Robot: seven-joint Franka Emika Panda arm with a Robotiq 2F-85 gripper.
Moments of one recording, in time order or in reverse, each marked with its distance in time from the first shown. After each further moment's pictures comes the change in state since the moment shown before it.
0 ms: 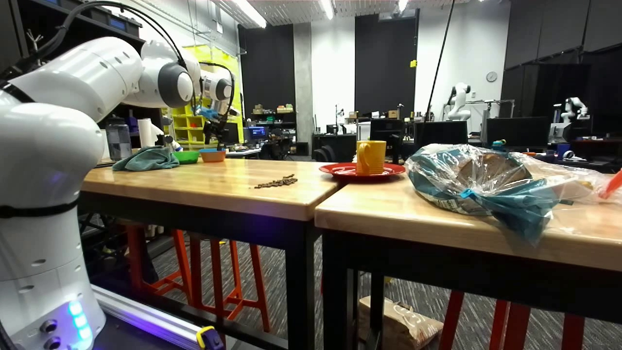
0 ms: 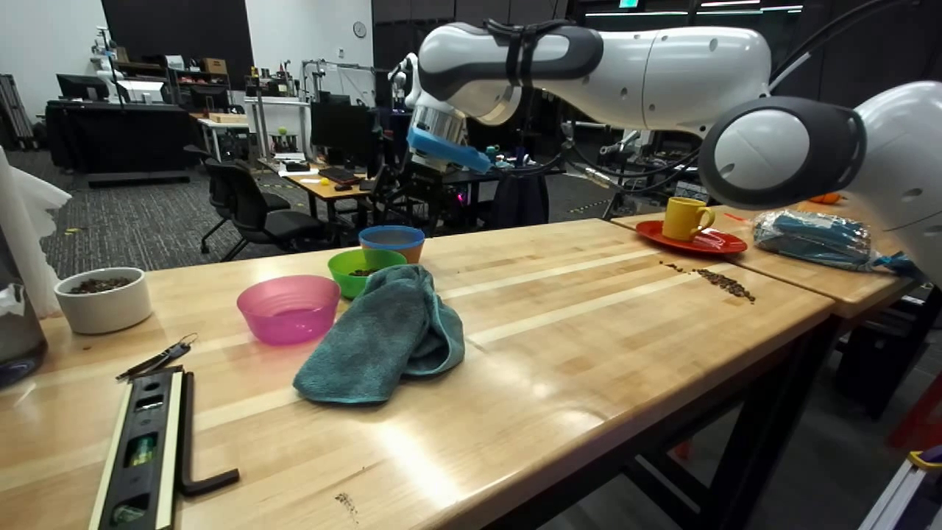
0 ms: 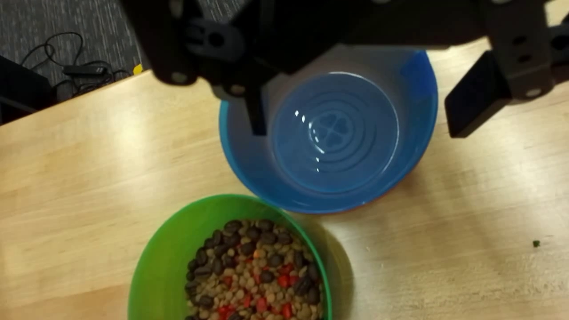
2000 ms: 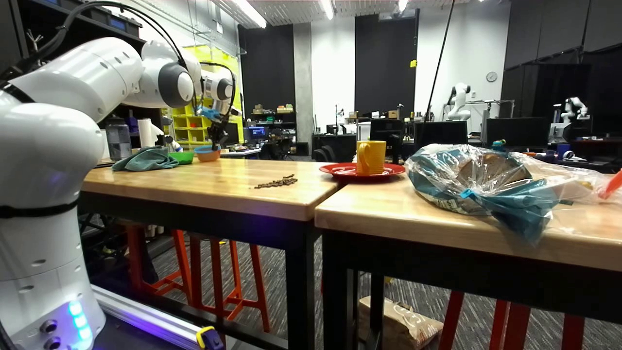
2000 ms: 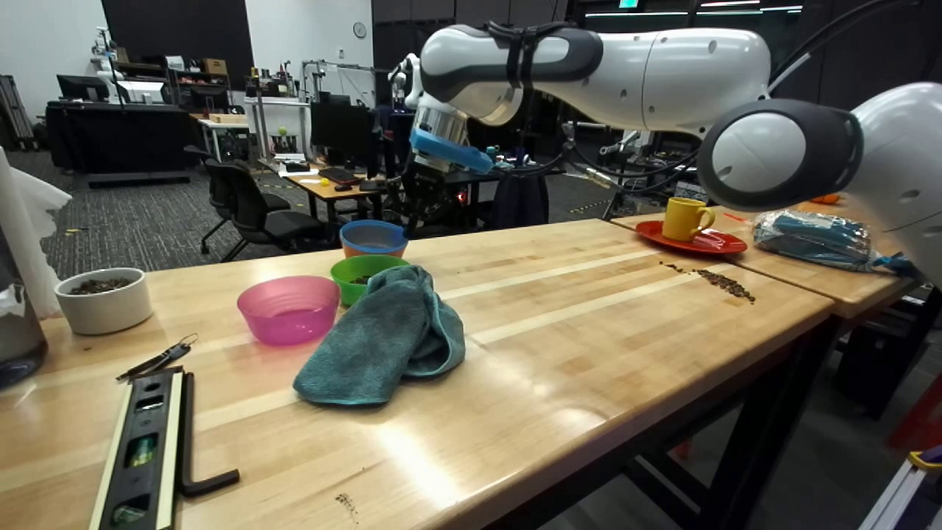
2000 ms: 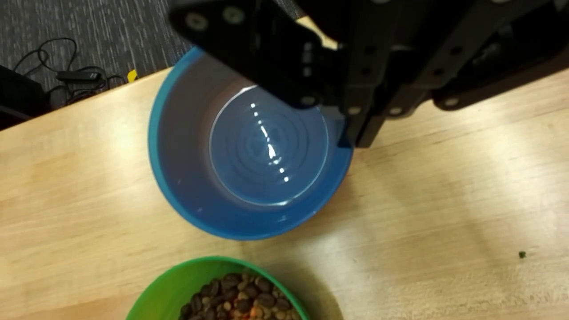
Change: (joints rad) arm -0.001 0.002 -0.016 0.007 -0.001 0.000 0.001
